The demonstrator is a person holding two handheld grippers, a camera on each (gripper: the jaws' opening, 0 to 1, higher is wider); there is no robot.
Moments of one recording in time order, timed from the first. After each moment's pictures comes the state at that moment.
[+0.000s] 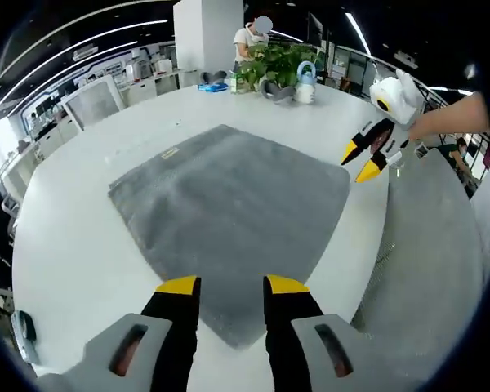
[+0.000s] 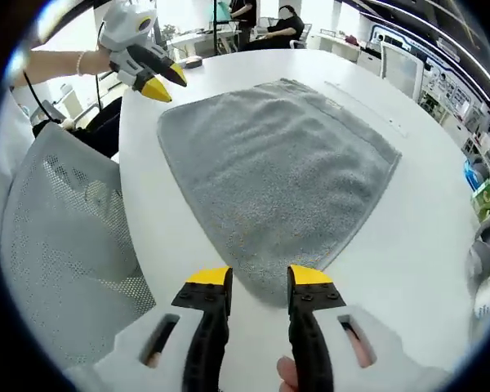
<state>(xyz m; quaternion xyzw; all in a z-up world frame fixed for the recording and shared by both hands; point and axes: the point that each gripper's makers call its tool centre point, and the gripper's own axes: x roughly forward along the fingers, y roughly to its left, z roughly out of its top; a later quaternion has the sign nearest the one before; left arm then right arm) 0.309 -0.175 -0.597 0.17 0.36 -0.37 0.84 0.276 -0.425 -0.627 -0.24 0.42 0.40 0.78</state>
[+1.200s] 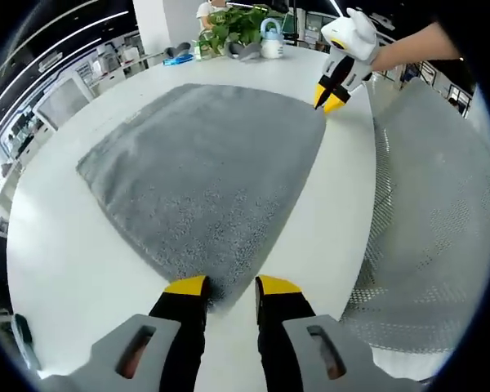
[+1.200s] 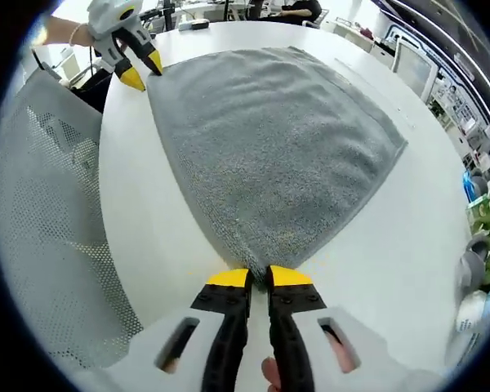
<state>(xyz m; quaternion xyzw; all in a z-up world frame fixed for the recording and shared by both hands) 0.275 -0.159 -0.656 0.25 0.39 -0.38 0.80 0.284 -0.452 -0.663 -0.33 0.44 0.38 0.75</state>
